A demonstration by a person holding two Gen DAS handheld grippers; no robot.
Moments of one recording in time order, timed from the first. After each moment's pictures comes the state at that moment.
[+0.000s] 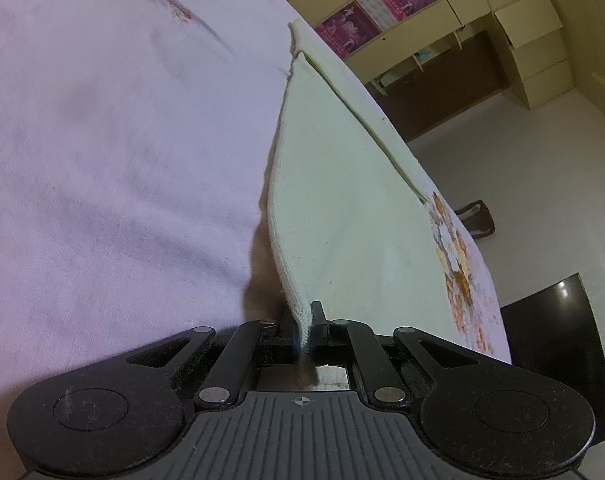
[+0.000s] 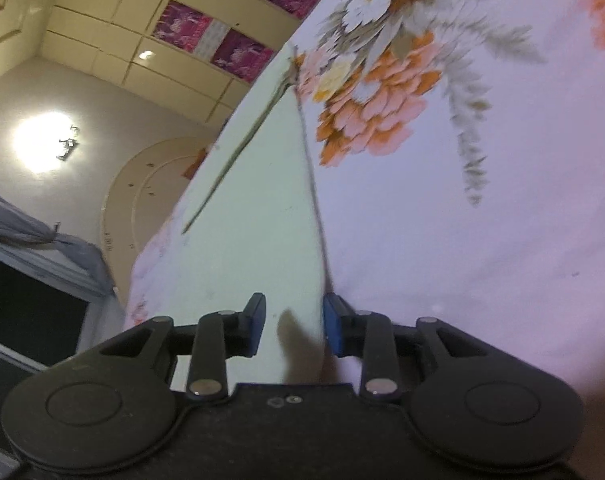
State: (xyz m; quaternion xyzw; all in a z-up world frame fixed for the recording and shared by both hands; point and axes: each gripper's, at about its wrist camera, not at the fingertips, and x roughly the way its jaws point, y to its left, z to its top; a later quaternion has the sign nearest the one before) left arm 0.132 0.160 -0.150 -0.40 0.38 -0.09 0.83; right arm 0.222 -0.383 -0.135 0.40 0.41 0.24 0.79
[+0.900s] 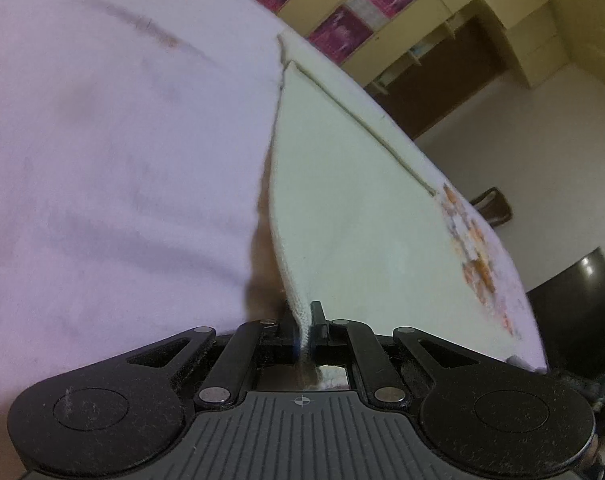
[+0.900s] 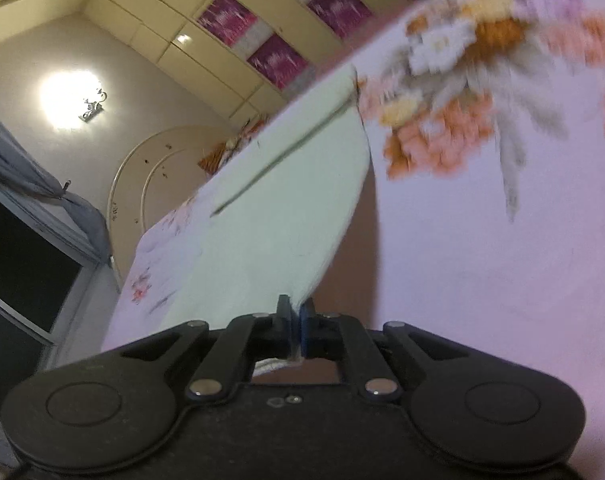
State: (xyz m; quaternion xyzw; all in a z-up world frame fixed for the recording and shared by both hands) left arm 0.125 0.151 -0.141 -0.36 0.37 -0.08 0.86; right arm 0.173 -0.361 -0.076 0.29 0.38 0.22 0.85
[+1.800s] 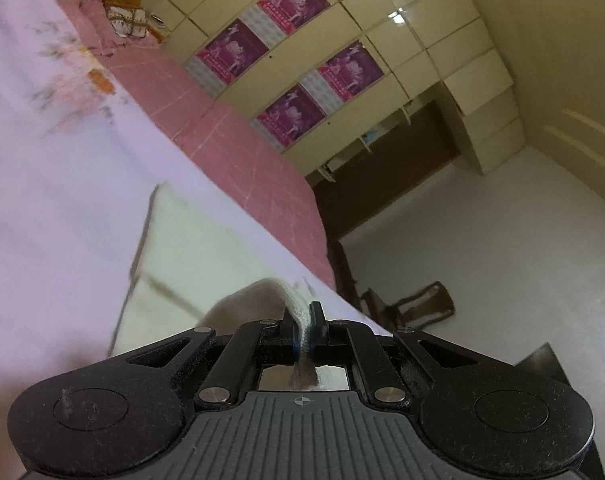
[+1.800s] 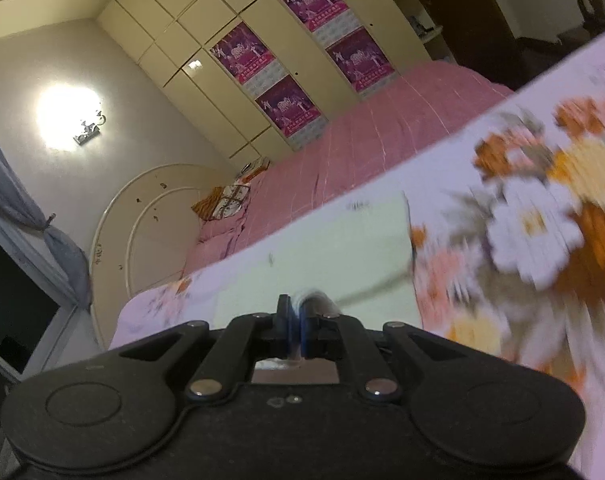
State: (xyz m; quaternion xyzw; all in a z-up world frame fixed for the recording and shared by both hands) left arm 0.366 0.175 -0.021 -0.41 0.24 -0.10 0.87; right arm 0.404 -0.323 0.028 0.25 0.32 0.21 0.89
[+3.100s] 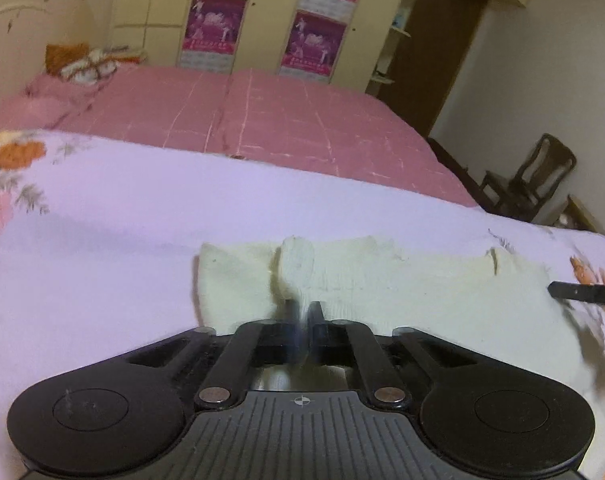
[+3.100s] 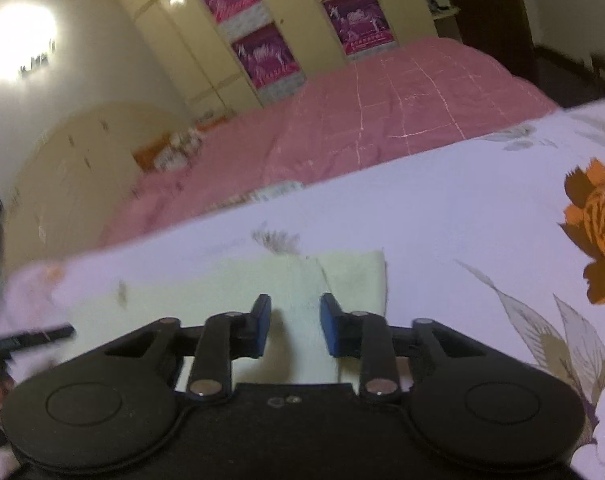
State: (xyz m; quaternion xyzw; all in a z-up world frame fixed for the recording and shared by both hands) left arm 0.590 0.150 -0.085 -0.12 0.36 -0.05 0.92; right arm 0.605 -0.265 -0.088 0.10 0.38 0.19 0.90
